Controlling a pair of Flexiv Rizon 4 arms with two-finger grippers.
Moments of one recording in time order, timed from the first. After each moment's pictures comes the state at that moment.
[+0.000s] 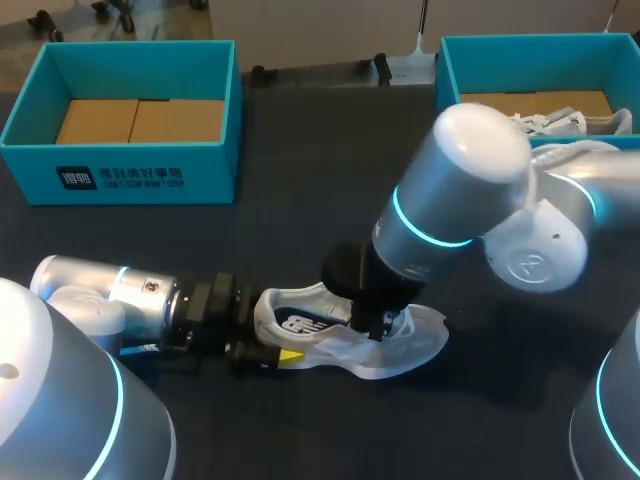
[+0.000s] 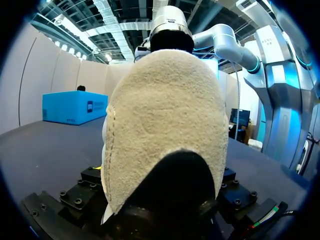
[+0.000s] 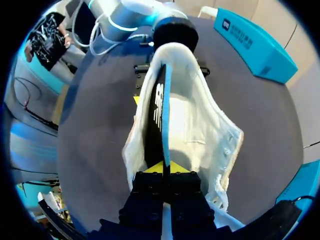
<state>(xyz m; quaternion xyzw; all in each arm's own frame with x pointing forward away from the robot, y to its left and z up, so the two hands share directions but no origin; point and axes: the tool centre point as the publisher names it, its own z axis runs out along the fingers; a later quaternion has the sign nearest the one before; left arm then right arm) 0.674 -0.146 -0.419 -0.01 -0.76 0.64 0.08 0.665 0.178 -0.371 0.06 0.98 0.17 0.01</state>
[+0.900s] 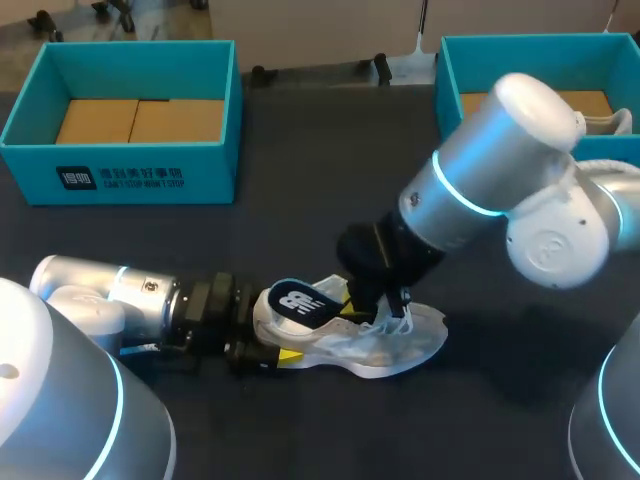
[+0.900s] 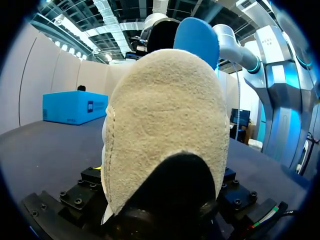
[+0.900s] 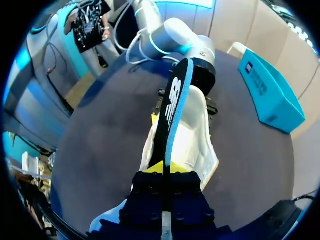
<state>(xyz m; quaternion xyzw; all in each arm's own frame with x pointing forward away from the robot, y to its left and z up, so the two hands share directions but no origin) 0.675 -0.145 -0.419 -0.01 -0.76 0.64 0.08 0.676 0.190 -0.340 -0.10 0.96 0.25 0.00</state>
